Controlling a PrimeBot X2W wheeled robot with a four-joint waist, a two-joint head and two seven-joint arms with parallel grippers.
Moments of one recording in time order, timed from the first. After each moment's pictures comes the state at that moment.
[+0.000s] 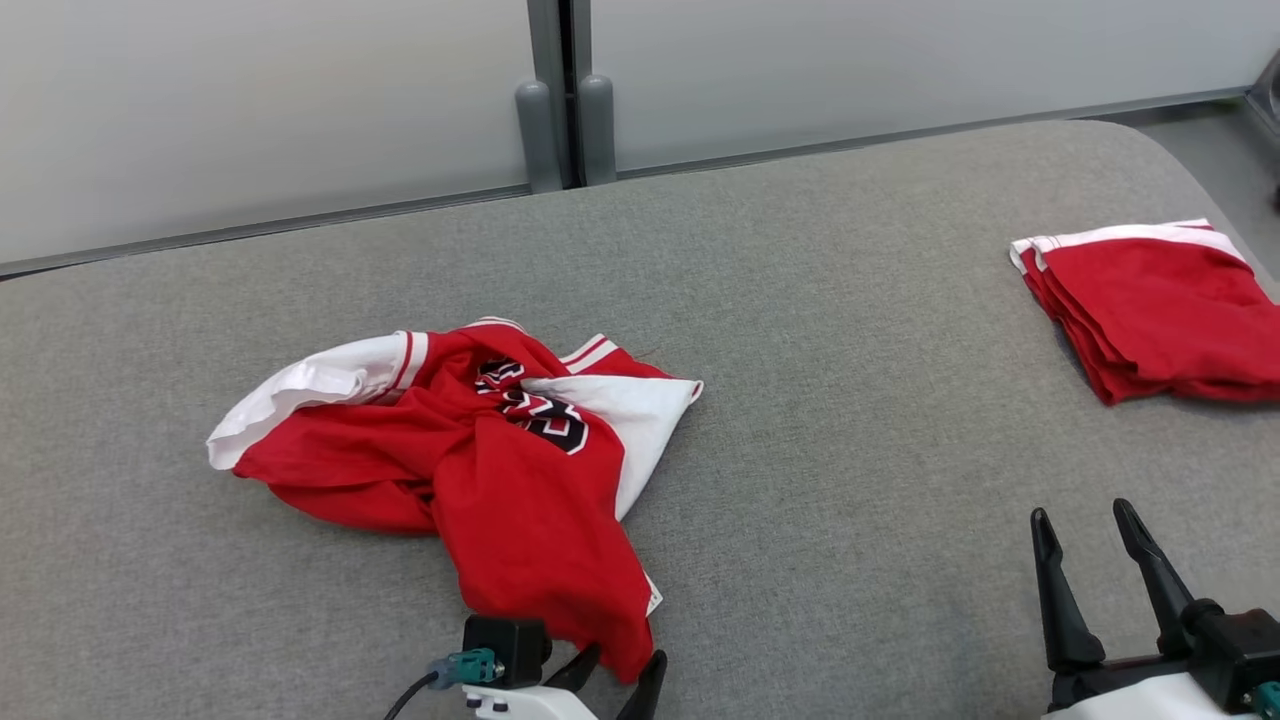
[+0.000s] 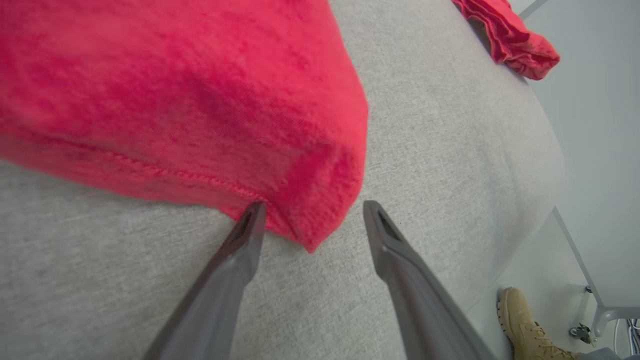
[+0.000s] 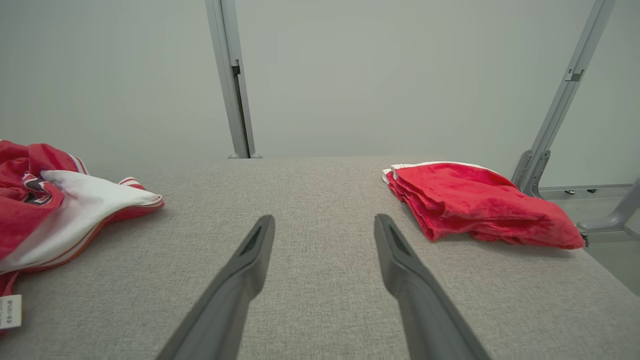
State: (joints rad) left arm -0.01 0.09 -0.58 0.16 -0.63 0.13 0.22; right arm 0.06 -0.05 -0.05 0.11 0.09 0.13 -0.26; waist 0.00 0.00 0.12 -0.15
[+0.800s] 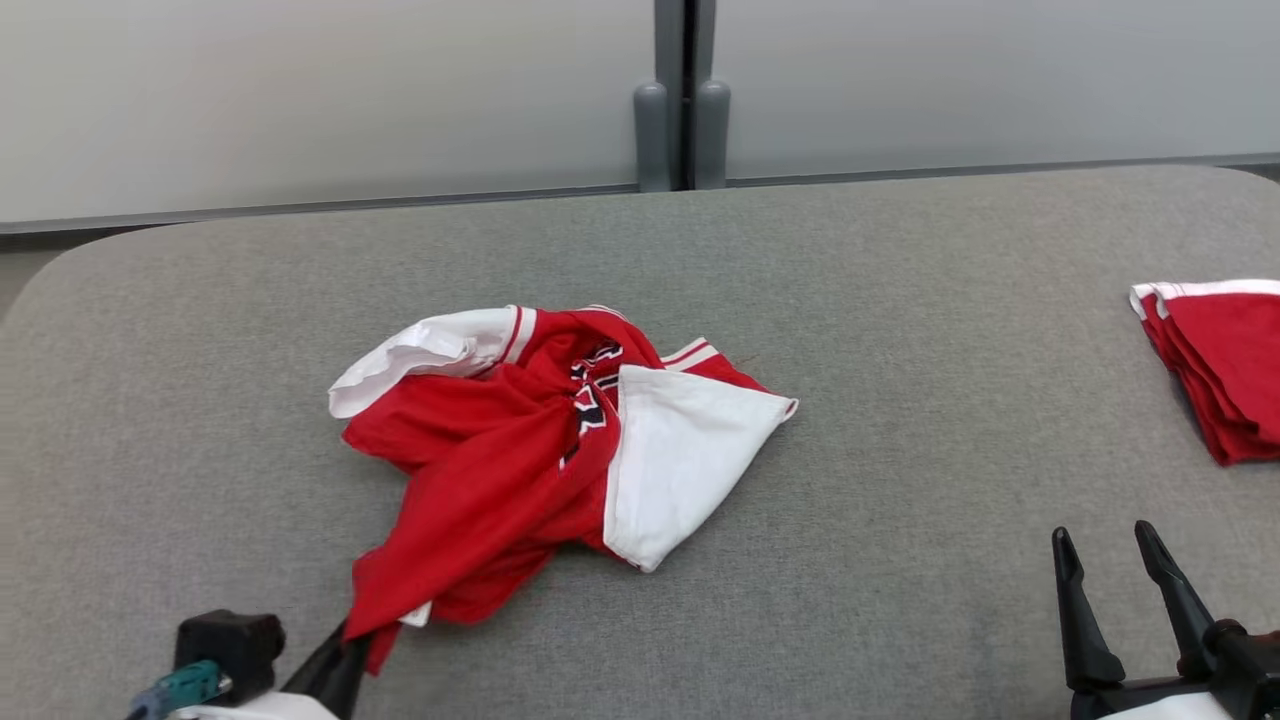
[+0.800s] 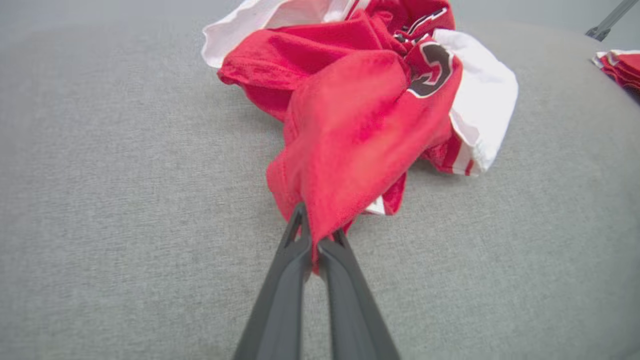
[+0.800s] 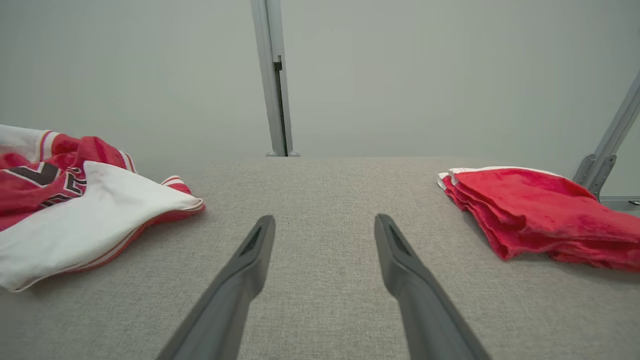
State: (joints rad) left arm 0.15 0.45 -0.40 -0.26 -0.58 0.28 0.30; right arm 0.10 -0.05 -0.09 0.11 0.10 0.13 -0.26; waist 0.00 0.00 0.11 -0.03
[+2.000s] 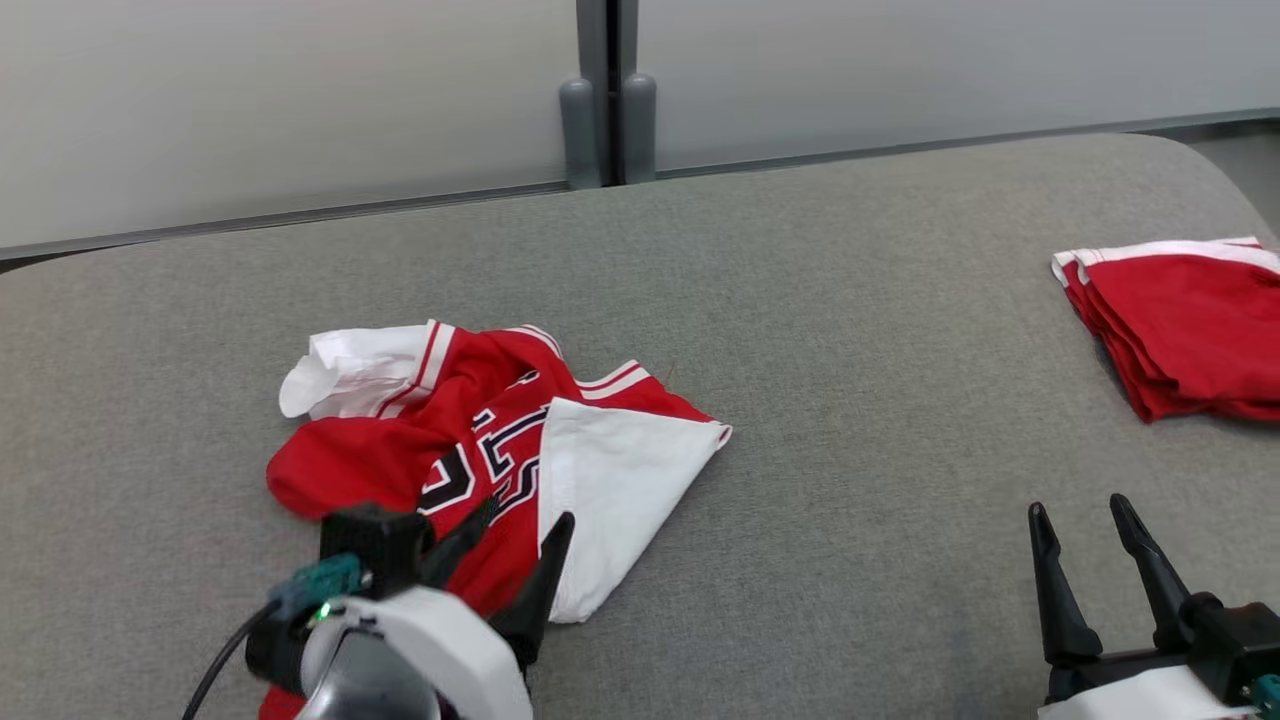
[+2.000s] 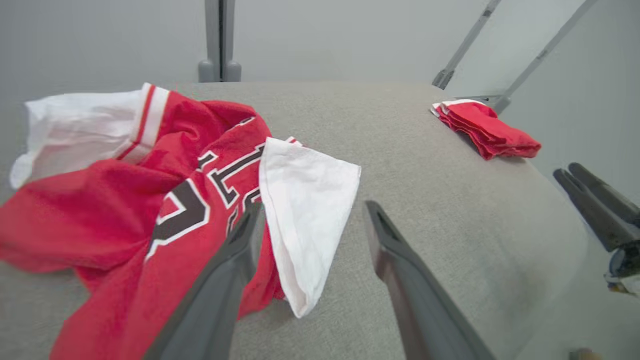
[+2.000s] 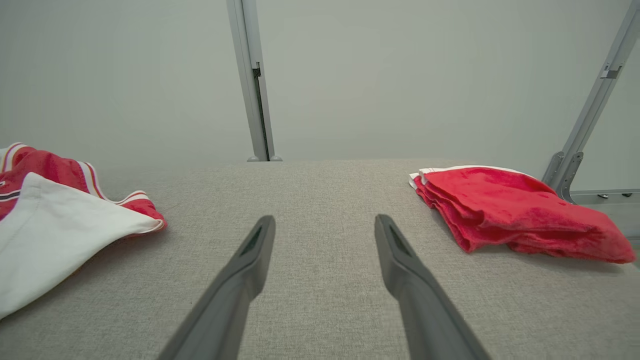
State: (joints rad) left arm -0.04 0.35 -0.49 -0.31 -0.61 0.26 0.34; right arm 0.05 -0.05 -0.05 0.13 0.11 0.13 -0.26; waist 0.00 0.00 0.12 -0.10
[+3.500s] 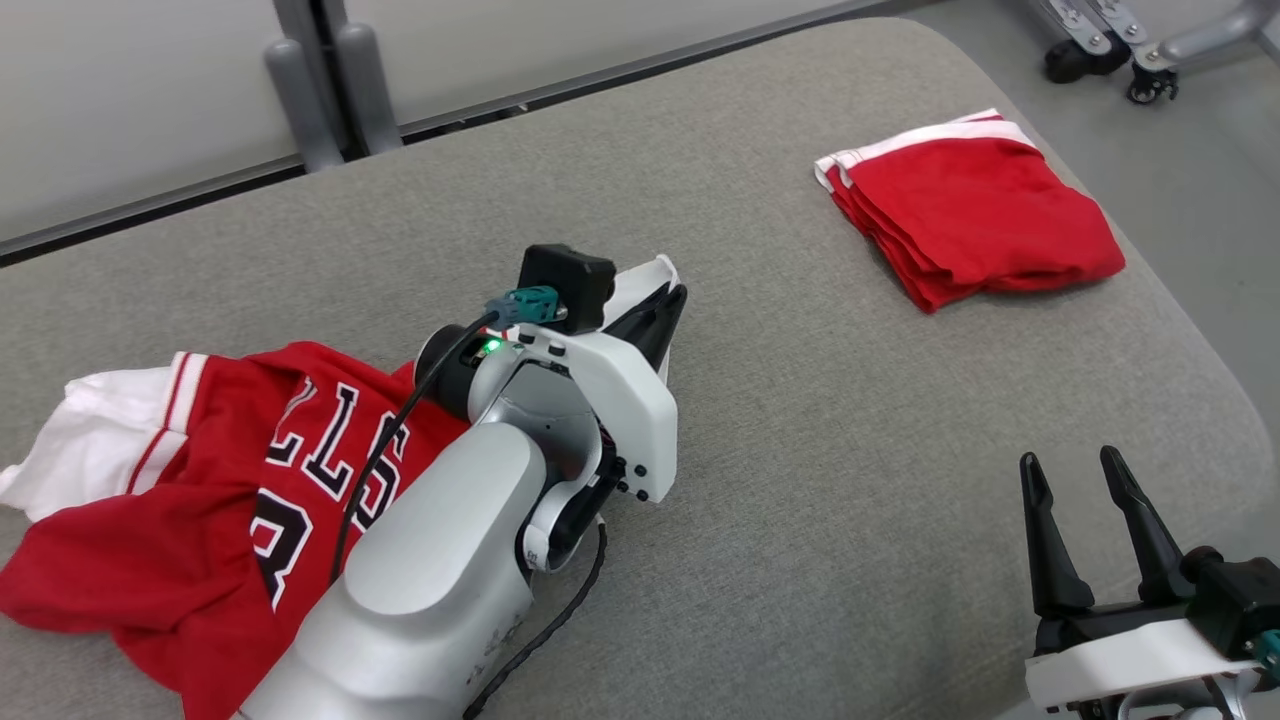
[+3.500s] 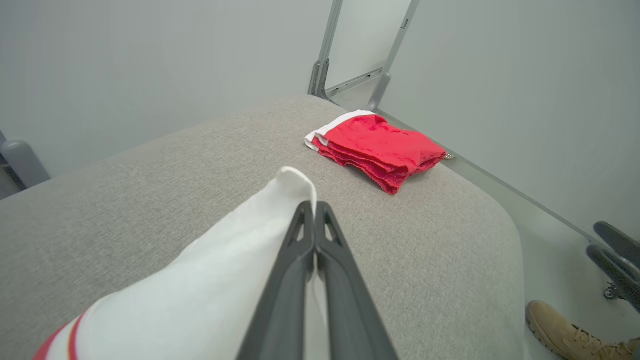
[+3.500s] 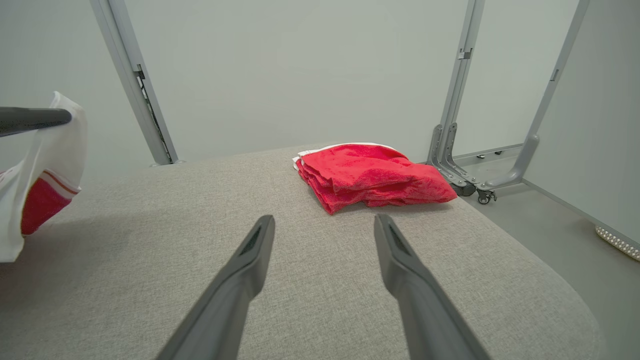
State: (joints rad) left arm -0.65 0.05 -0.67 0.42 -0.62 0.06 0.19; right arm -0.02 -0.05 -0.03 0.14 0.17 0.13 -0.26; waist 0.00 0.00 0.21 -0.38
